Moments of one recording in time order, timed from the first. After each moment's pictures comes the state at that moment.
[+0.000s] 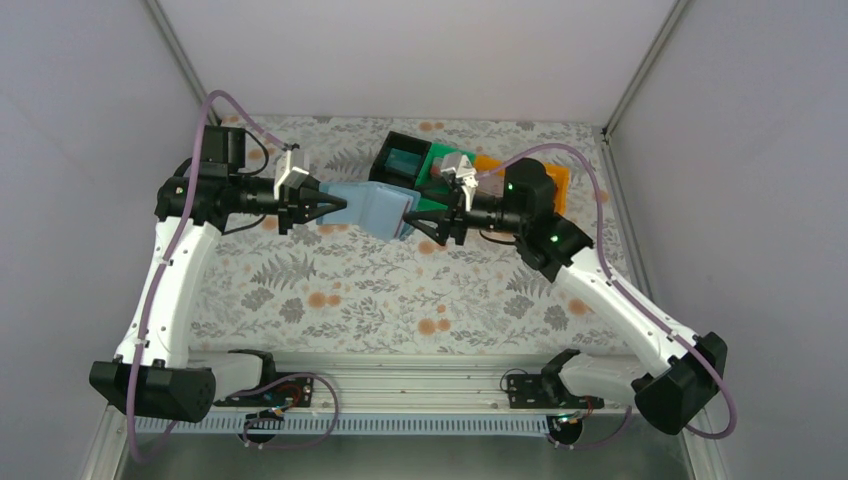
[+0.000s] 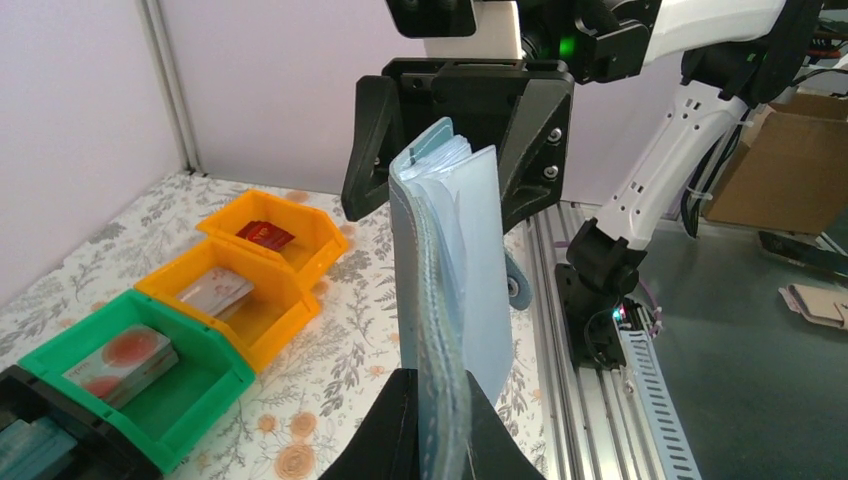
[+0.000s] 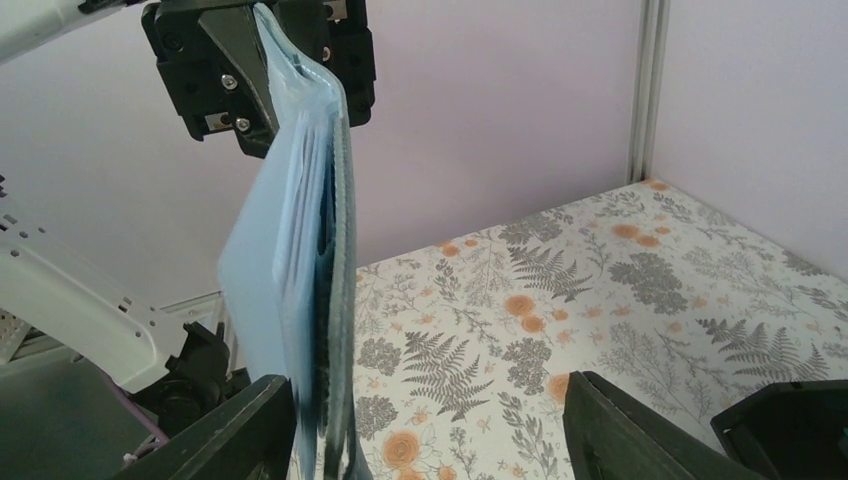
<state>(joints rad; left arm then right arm) -0.10 1.21 1.42 -1.03 1.30 0.71 0.63 1.16 1.08 -0.10 -0.70 0.04</state>
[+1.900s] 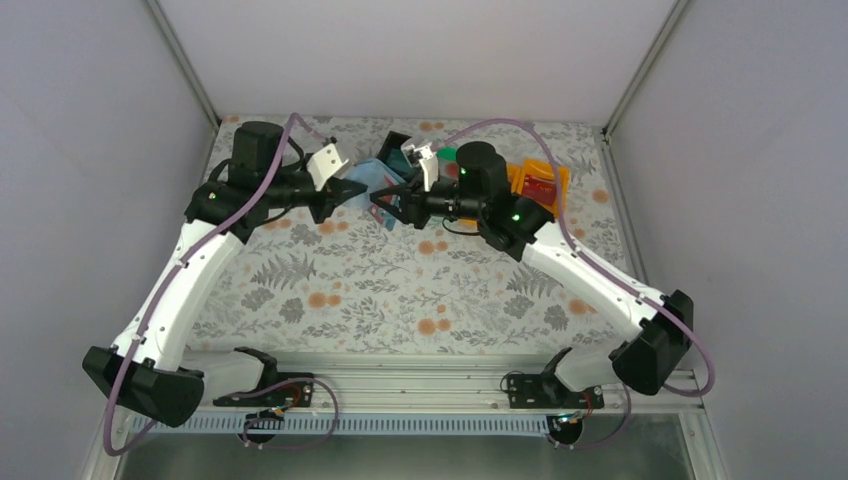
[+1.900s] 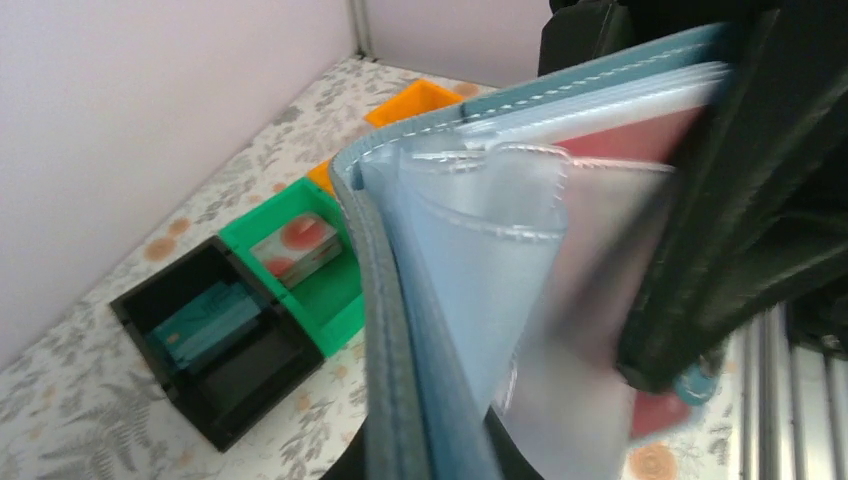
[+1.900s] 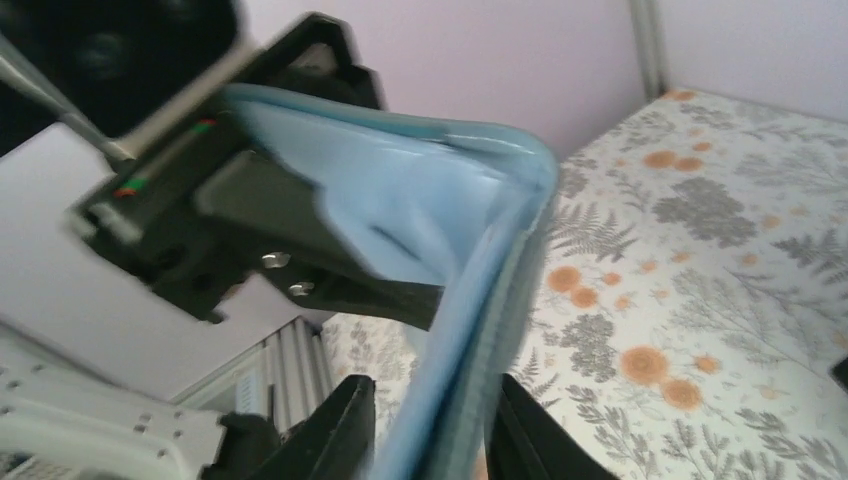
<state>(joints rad) -0.33 1.21 1.37 -0.74 0.68 0.44 0.77 1.40 1.31 -0.16 -0.50 0.35</state>
